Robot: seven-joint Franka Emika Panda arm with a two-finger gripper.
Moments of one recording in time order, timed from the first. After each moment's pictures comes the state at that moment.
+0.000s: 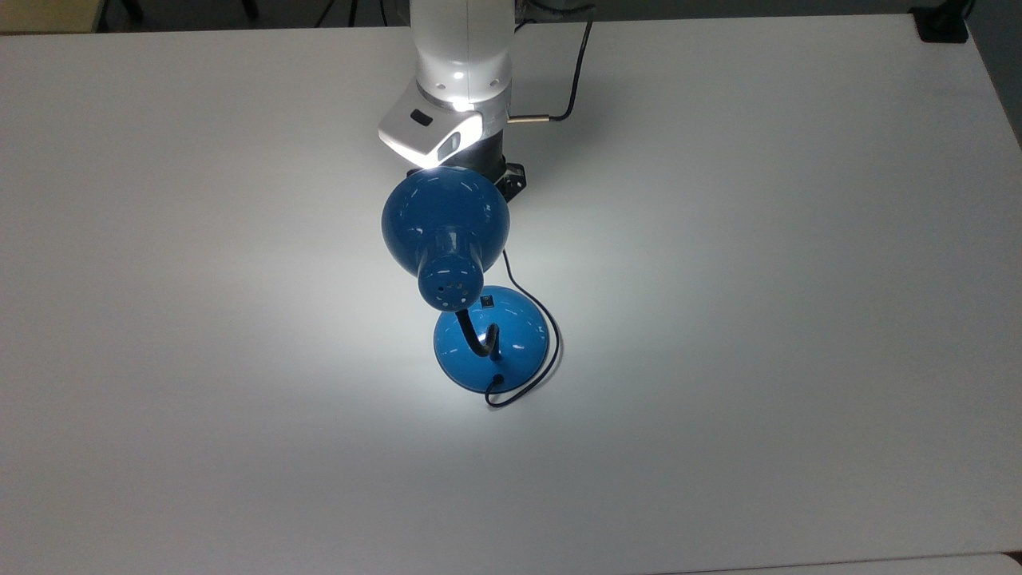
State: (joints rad) arm 0.06 0.18 0.05 -1.94 -0.07 2.29 0.04
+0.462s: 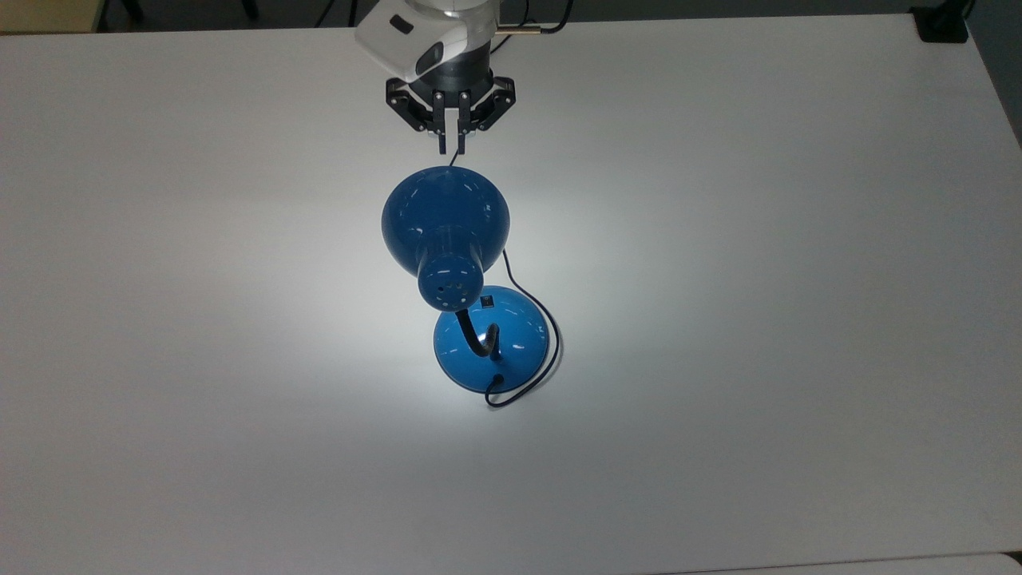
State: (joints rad) arm 0.06 0.02 0.05 -1.94 -0.07 2.01 0.05
